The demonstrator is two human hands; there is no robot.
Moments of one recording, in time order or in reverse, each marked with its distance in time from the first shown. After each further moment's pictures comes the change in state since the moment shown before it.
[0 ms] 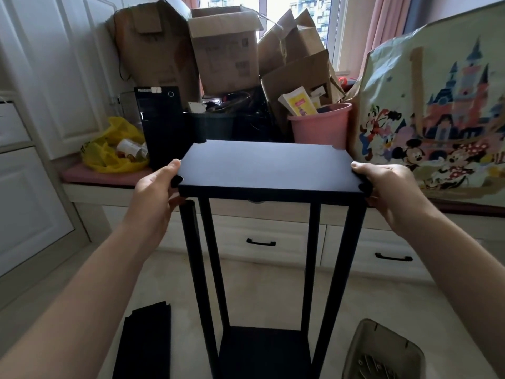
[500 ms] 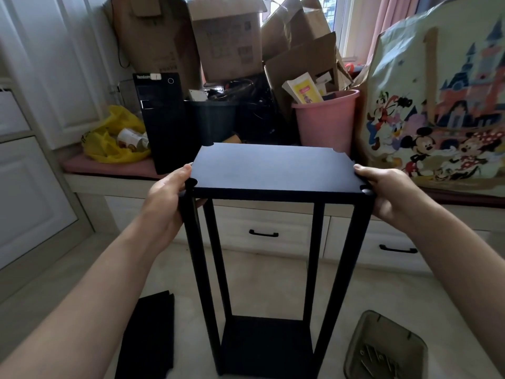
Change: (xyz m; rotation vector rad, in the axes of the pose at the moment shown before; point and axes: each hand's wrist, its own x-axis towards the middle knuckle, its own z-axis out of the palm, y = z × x) left_hand -0.011 -0.017 0.010 0.009 -0.130 -0.125; right_hand 0.019 0.024 0.000 0.219 -0.077 0.328
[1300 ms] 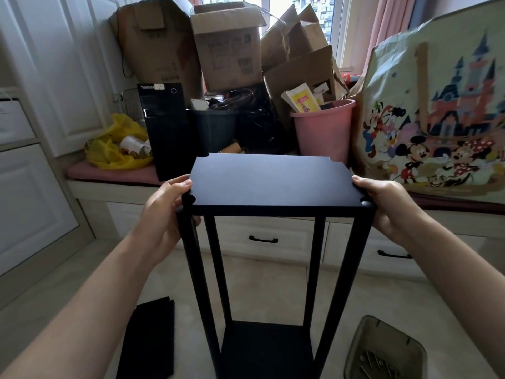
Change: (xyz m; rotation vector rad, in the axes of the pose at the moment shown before) left_hand -0.016 0.002 -0.012 -0.057 -0.010 -0.049; right_hand -0.017 0.008 -0.005 0.027 -0.071 -0.073
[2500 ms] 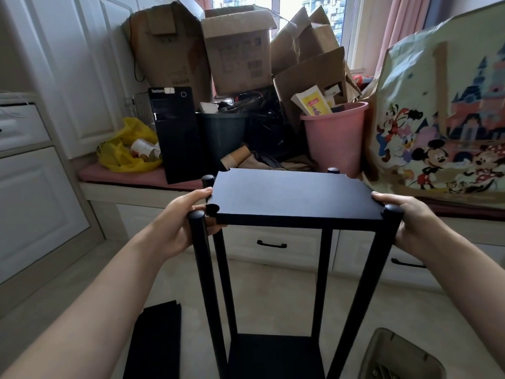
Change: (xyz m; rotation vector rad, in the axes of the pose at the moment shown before) left_hand 0.024 -0.002 -0.005 0.013 -0.164 -0.255; right_hand 0.004 0.004 -0.005 0.130 0.080 0.157
